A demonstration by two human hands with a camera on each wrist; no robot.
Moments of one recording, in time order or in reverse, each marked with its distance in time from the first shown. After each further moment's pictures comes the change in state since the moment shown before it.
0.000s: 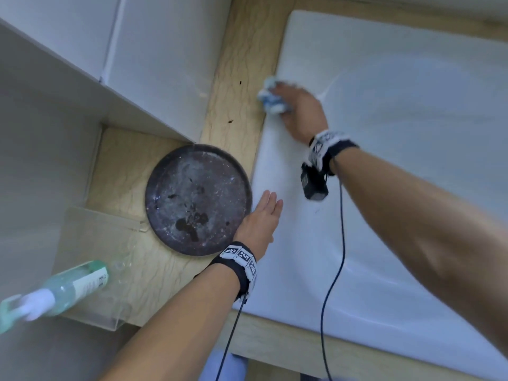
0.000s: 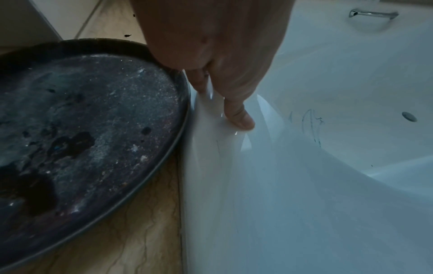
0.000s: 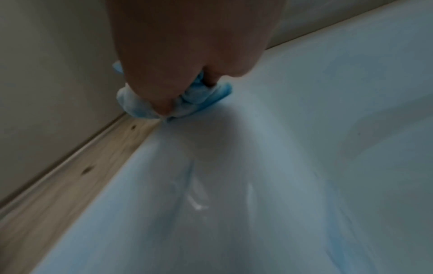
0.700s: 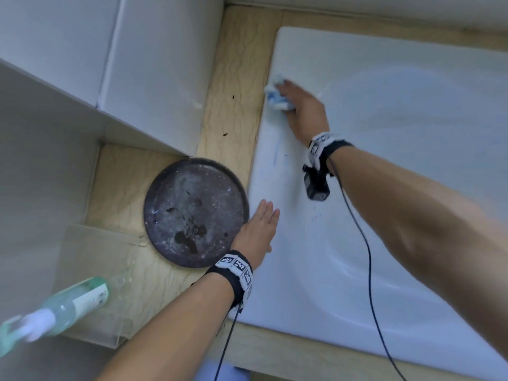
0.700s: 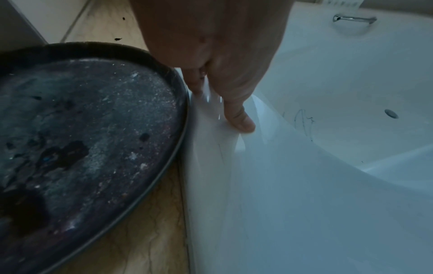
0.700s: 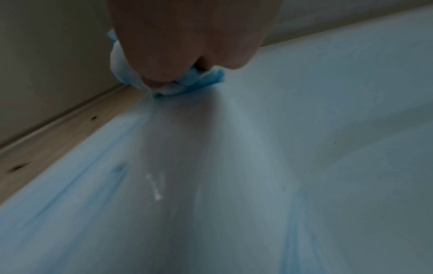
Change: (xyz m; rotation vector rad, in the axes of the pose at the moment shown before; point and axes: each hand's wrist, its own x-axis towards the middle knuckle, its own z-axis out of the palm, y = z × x) left_hand 0.002 0.000 -0.007 0.102 -0.063 0.022; right_hand 0.011 0.035 -0.002 0.135 0.178 0.012
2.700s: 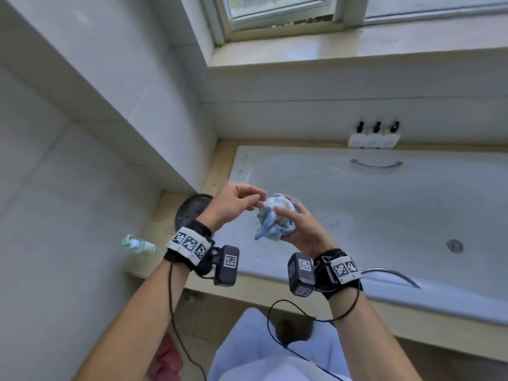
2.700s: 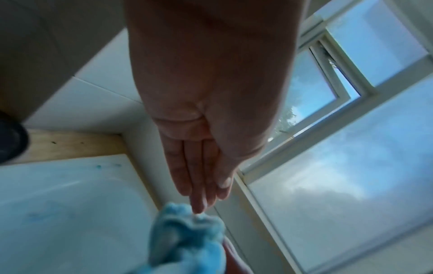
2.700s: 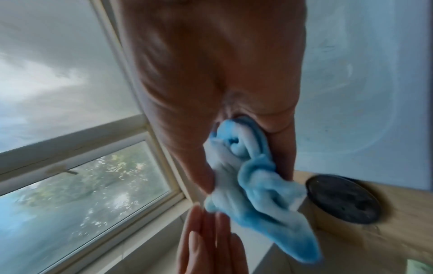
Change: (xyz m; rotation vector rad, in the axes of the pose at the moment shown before) left_hand -0.398 0.397 -0.289 -1.065 0.547 -0.007; right_hand -0.494 -0.259 -0.506 1.422 -0.204 0.599
